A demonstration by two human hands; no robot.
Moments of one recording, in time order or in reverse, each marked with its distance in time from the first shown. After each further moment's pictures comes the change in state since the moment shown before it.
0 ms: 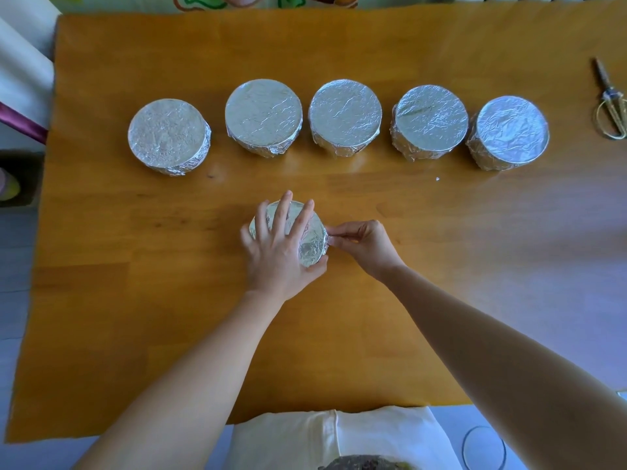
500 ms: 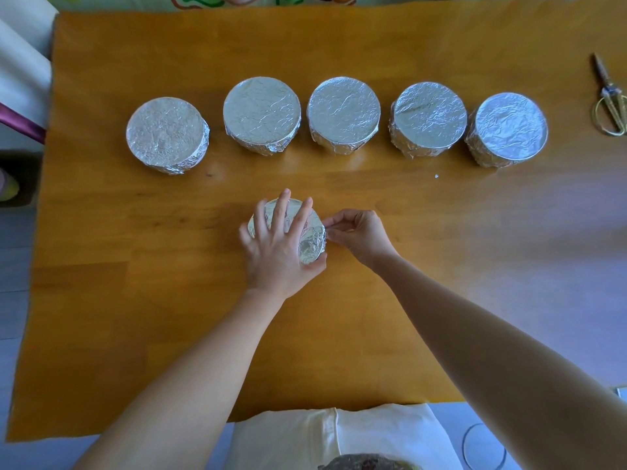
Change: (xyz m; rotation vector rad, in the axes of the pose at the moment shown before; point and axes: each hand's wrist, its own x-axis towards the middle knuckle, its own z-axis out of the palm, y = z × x) left_hand 0.000 0.002 0.001 0.027 0.005 -0.020; right_hand 0.006 -0.022 0.005 -0.010 0.037 0.147
